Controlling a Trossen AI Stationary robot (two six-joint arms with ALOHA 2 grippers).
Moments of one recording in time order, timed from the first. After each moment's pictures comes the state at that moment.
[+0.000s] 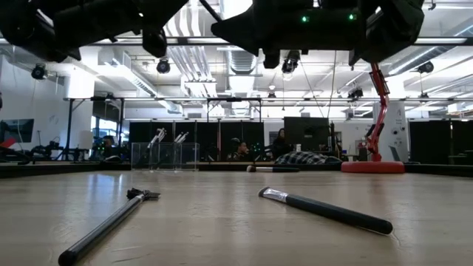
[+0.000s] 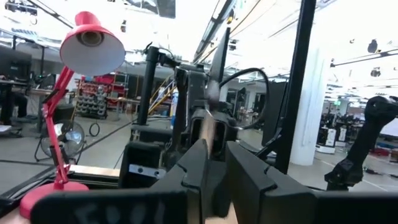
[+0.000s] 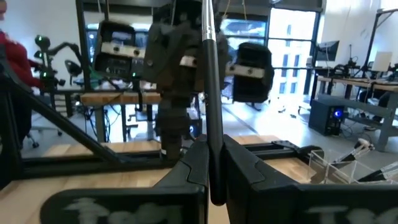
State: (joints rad) left arm 0.01 1.12 0.35 1.12 0.08 -0.17; right arm 0.13 1.80 0.81 1.13 0.31 -0.03
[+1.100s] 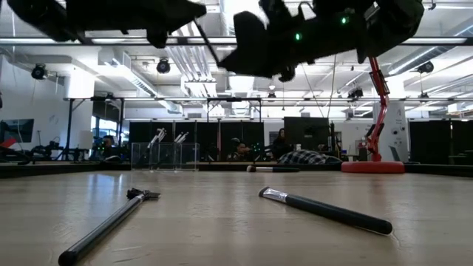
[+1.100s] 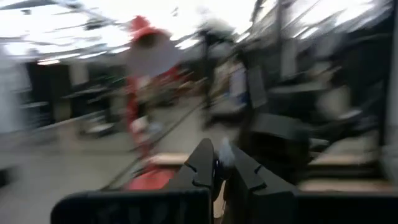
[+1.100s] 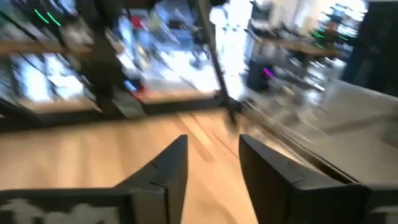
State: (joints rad) left arm 0.01 1.11 0.49 0.85 -0.17 0.10; right arm 0.16 1.79 0.85 0.88 0.62 -0.02
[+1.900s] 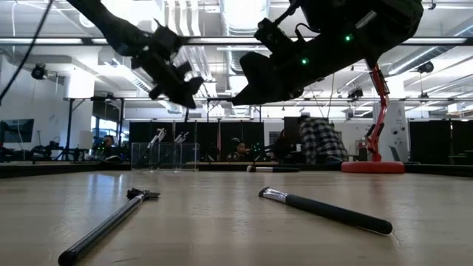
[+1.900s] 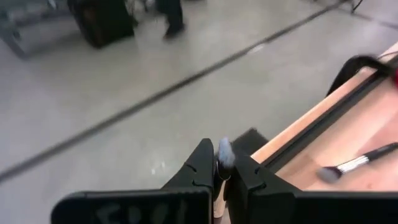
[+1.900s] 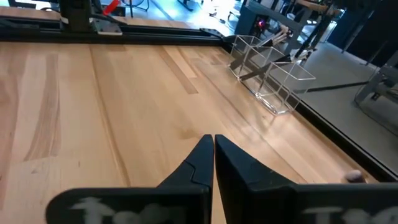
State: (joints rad) left arm 0.78 1.49 1.04 0.03 -0.17 -0.01; right arm 0.15 1.79 0.85 0.57 0.65 0.04
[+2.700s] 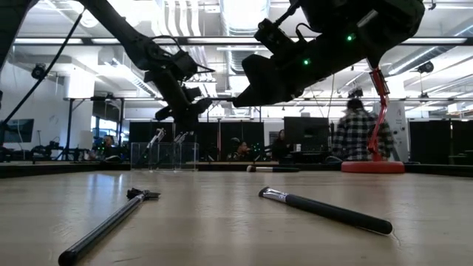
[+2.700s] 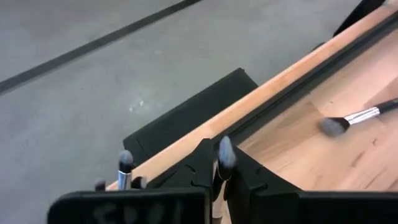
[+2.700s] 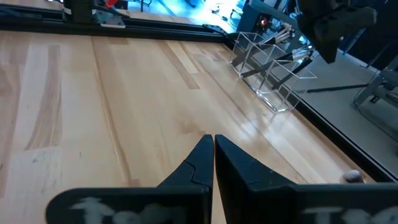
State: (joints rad) left arm 0.80 1.71 1.19 -0.19 -0.08 -0.13; right arm 0.16 1.79 0.84 0.55 0.65 0.02
